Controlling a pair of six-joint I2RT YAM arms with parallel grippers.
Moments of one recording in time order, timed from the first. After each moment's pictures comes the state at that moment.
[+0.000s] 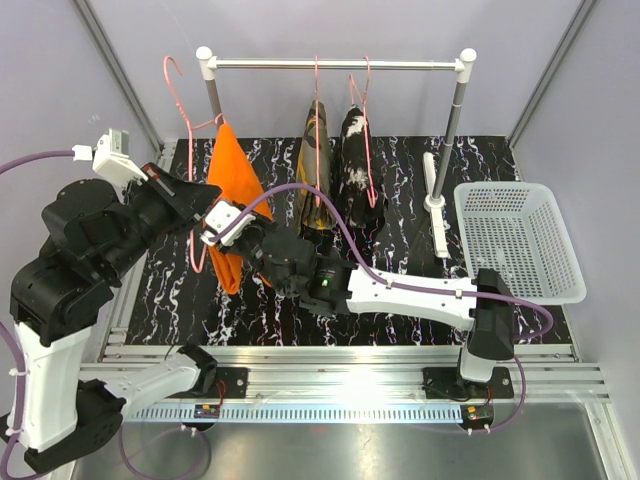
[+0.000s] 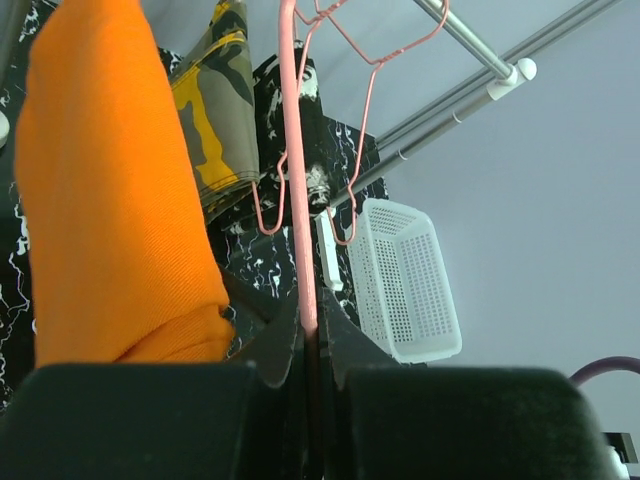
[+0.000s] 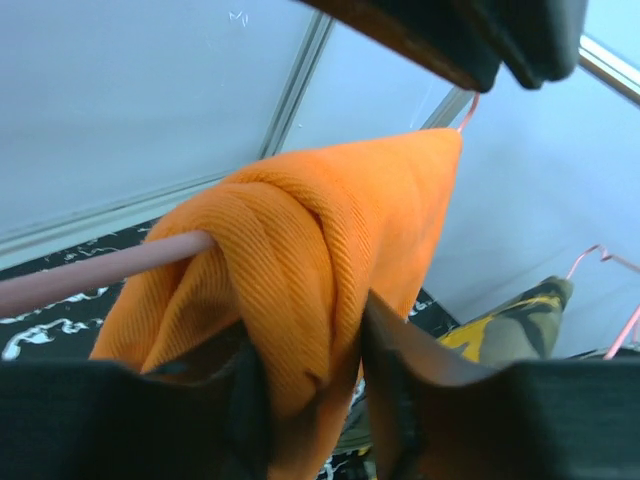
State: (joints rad) left arm -0.58 0.97 1.82 -1.04 -0.16 -0.79; right arm 1.33 1.76 1.59 0.30 0.60 -0.48
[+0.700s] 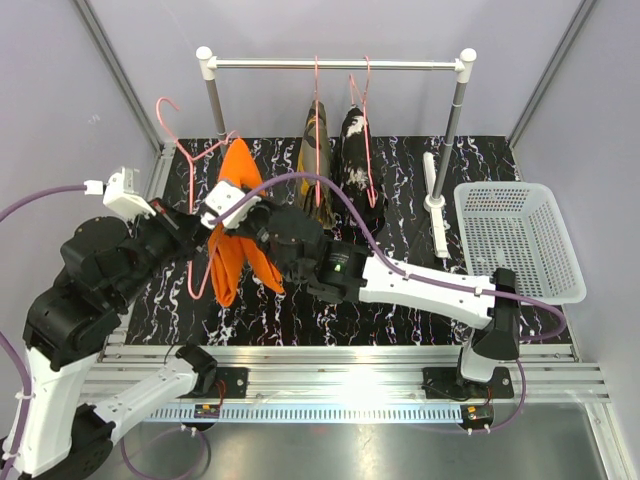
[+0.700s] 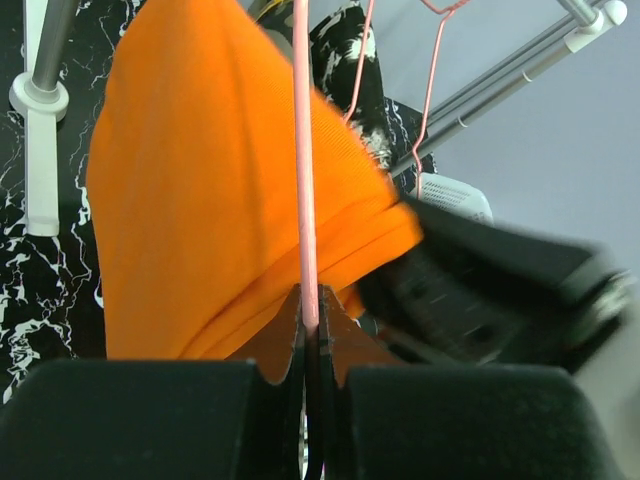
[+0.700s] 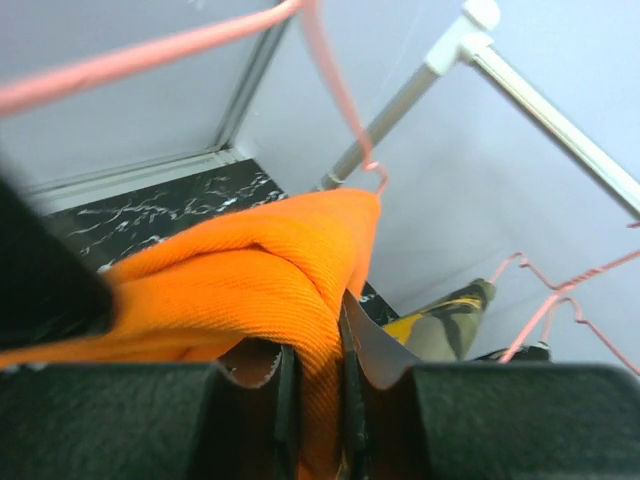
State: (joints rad) left arm -0.58 0.79 1.54 -1.00 -0.20 -0.73; right arm 1.30 1.73 1.71 0.12 0.60 -0.58
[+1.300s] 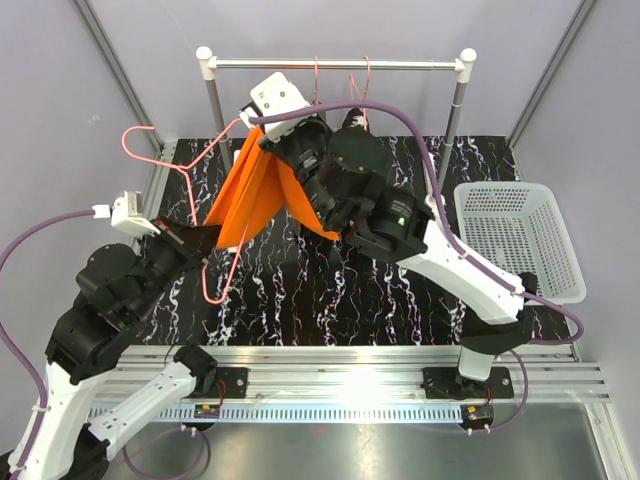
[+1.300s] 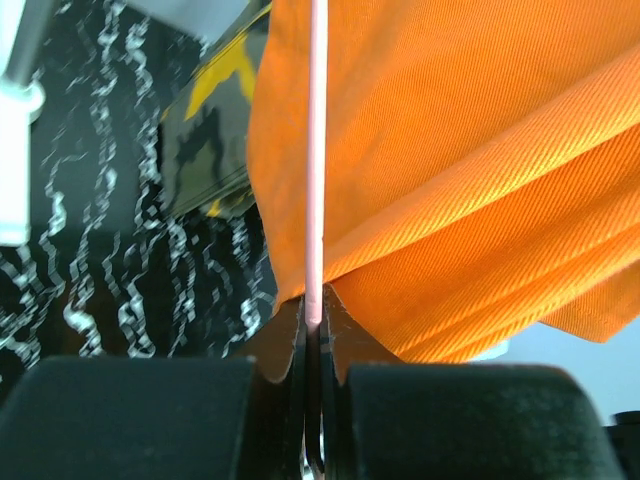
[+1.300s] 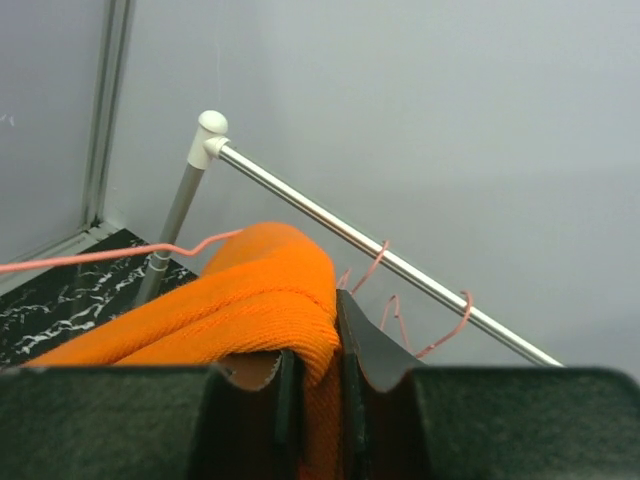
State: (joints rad) left arm -0.58 0.60 1.22 -0.79 -0.22 -0.77; right arm 1.23 1.79 2.34 -0.23 0.76 -0.63
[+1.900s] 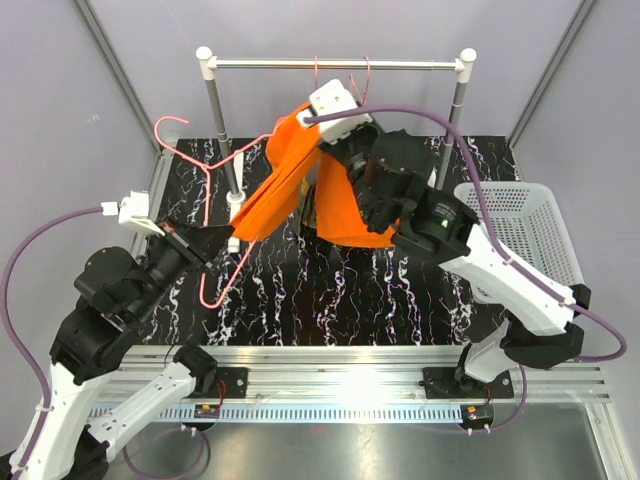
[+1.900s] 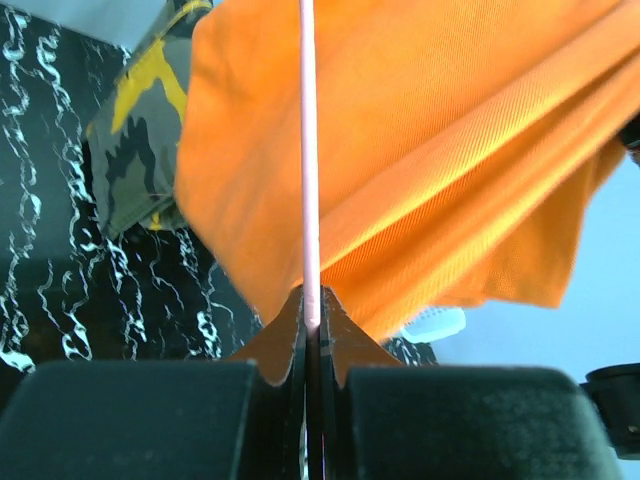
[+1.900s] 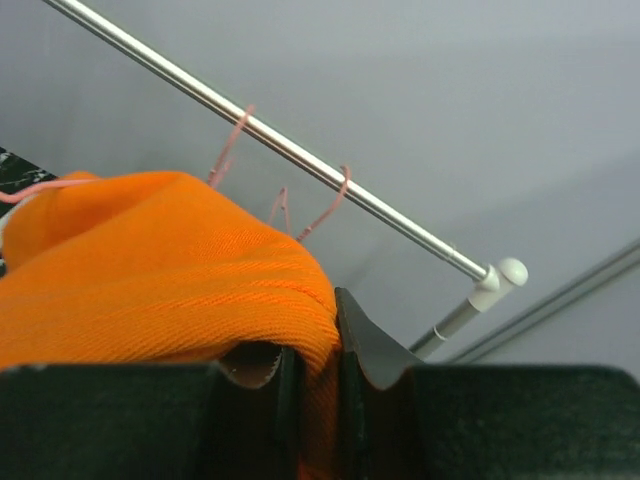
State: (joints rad) left arm -0.58 0.57 1.18 -0.66 -0.10 -0.75; right arm 1.13 1.55 2.03 -0.29 0.89 -0.70
